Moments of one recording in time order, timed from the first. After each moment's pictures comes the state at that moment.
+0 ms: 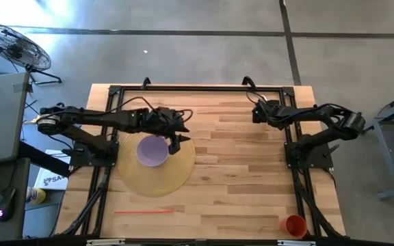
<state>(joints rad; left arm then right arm) 0.08 1.32 0.96 -0.23 -0.02 -0.13 -0.68 1.39 0.45 -0.36 0.54 0.90</state>
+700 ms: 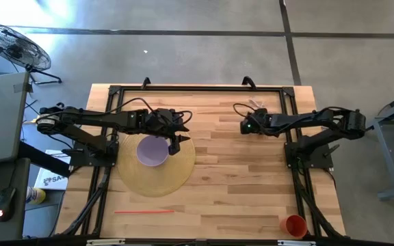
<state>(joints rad) 0.07 1.31 0.96 -0.24 -0.06 -0.10 -0.37 1.37 0.52 -0.43 0.50 1.08</state>
